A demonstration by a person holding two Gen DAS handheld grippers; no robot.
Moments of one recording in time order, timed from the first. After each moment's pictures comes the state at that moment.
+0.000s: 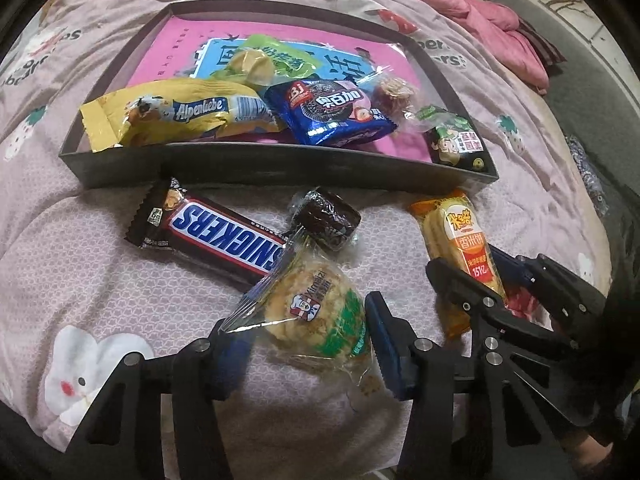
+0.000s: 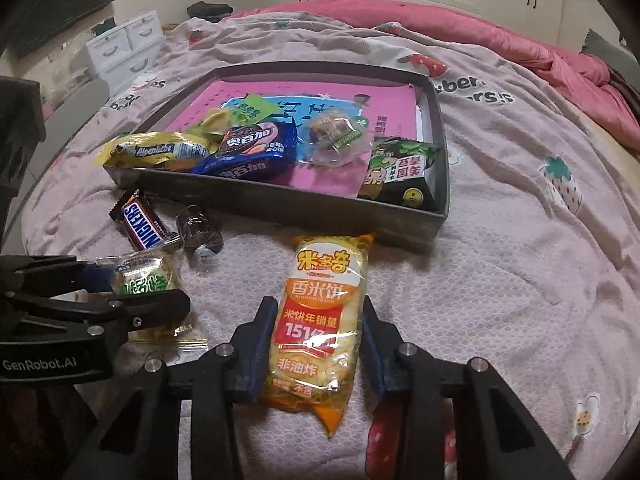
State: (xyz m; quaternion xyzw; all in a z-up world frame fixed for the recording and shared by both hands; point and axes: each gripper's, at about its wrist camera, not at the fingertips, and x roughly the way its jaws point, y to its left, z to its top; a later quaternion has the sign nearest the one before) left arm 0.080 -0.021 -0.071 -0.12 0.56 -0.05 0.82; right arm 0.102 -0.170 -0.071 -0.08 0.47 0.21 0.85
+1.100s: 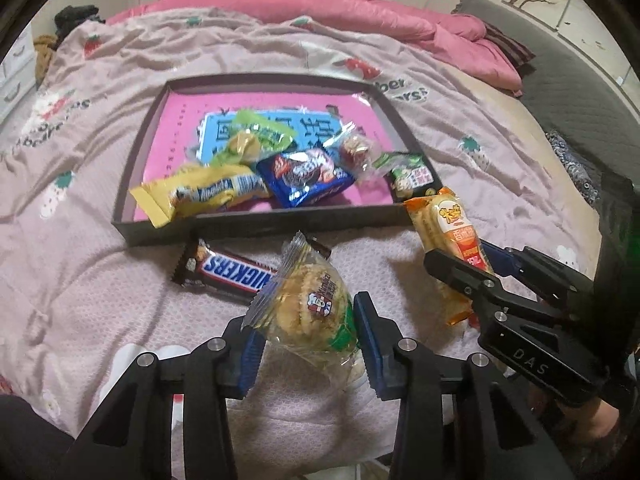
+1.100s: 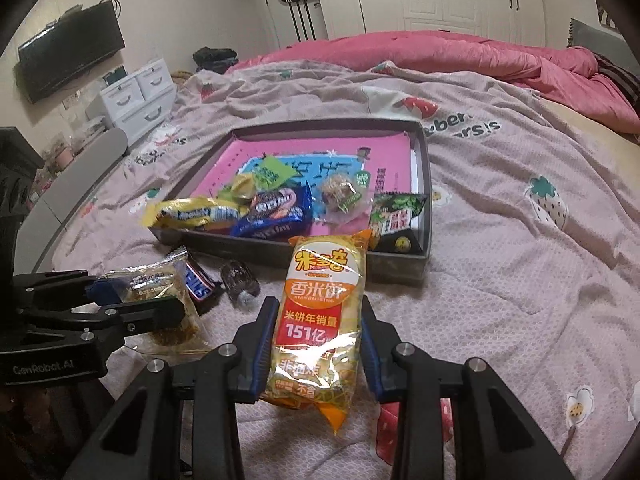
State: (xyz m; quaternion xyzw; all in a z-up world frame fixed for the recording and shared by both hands) left arm 0.056 -0.021 -0.010 -0.07 0.50 -0.07 0.86; right arm 0.085 -0.189 -0.026 -0.01 0.41 0.24 0.88
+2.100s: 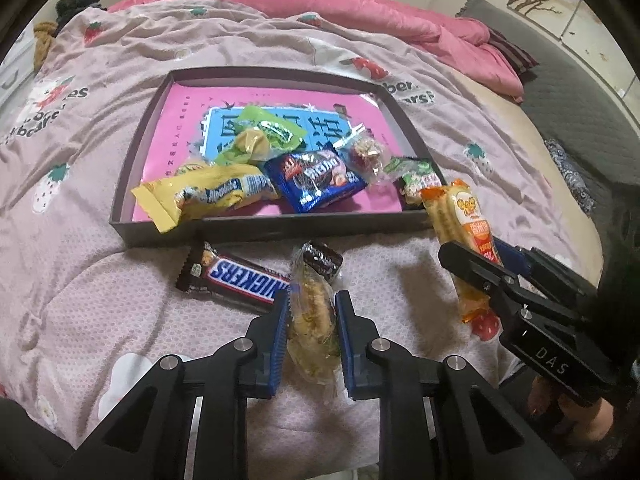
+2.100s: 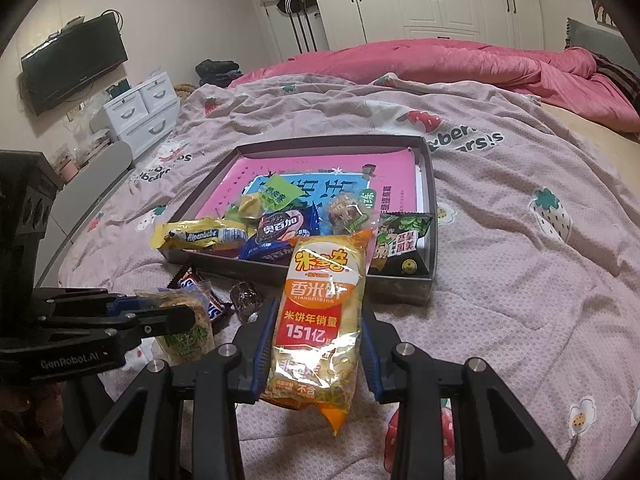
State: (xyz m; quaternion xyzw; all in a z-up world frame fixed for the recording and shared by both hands) left arm 0.067 -0.008 -0.017 -0.10 0.51 -0.08 0.85; right arm 0.089 -0.188 -0.017 0.00 0.40 0.25 0.88
